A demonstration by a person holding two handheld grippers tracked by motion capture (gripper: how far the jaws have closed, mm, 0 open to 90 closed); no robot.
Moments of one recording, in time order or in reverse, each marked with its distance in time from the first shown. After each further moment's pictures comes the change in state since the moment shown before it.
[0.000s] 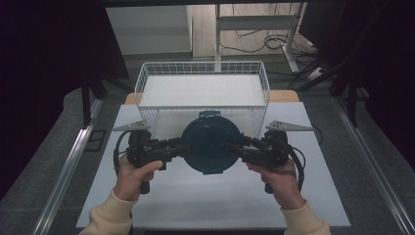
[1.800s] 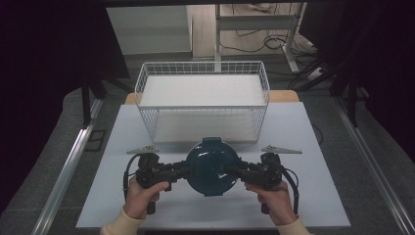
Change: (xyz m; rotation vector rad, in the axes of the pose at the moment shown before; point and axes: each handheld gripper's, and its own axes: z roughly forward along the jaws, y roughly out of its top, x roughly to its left) left arm 0.021 -0.069 0.022 0.071 0.014 -0.130; right arm -0.031 -0.075 0.016 0.077 0.027 0.187
